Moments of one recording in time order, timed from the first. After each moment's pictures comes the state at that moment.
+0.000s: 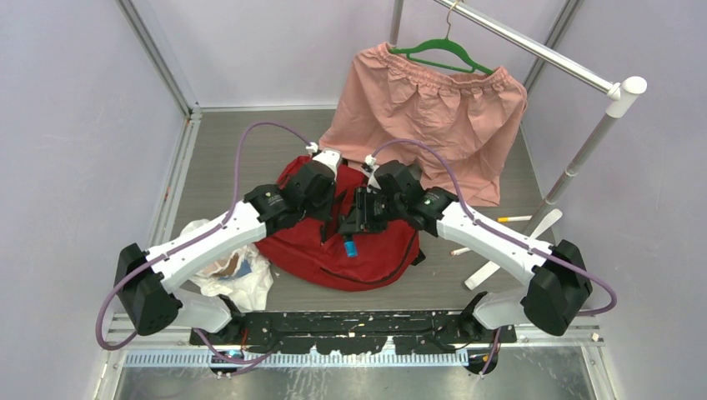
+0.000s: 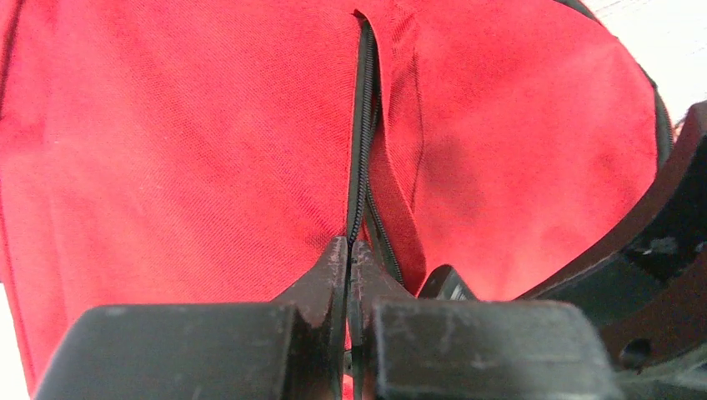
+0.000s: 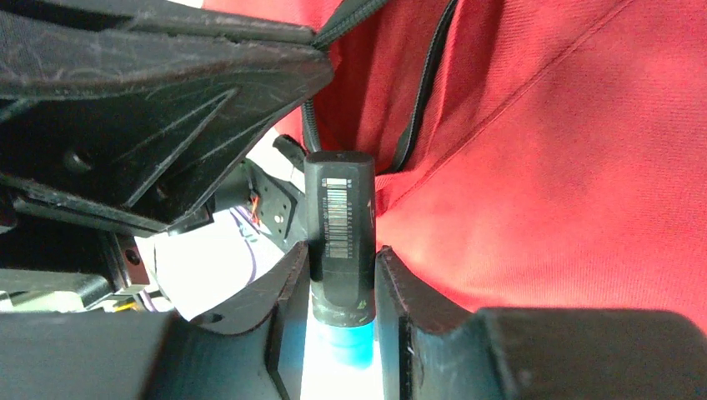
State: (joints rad) left arm -0.86 1.35 1.18 -0.61 -0.29 -0.40; right arm 0.76 1.35 1.05 -0.43 -0.35 0.76
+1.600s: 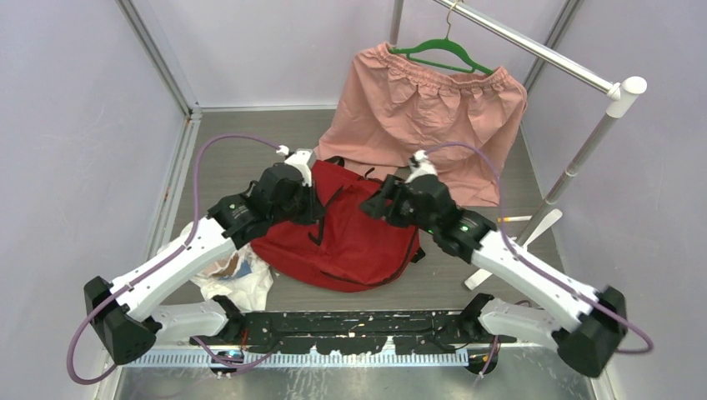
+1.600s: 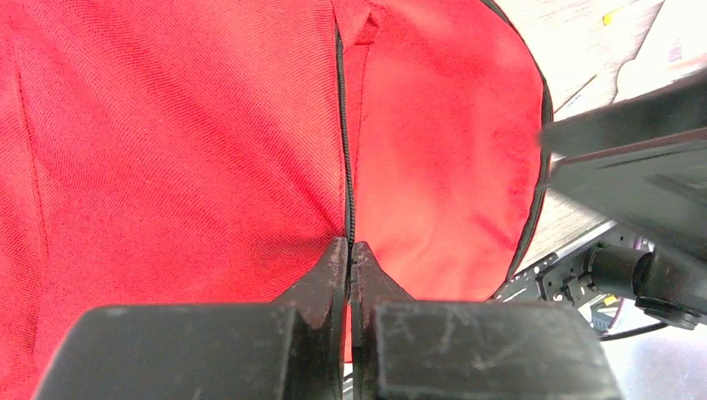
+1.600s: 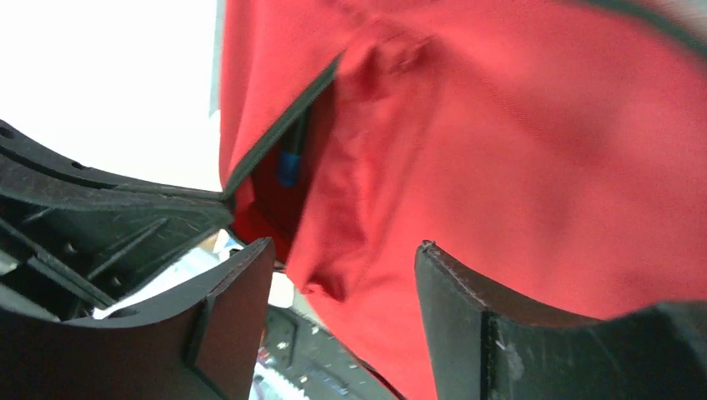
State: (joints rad) left arm -0.79 1.14 1.09 -0.60 -0.09 -0.53; right arm 0.75 1.11 0.87 -0.23 -0.02 0.91
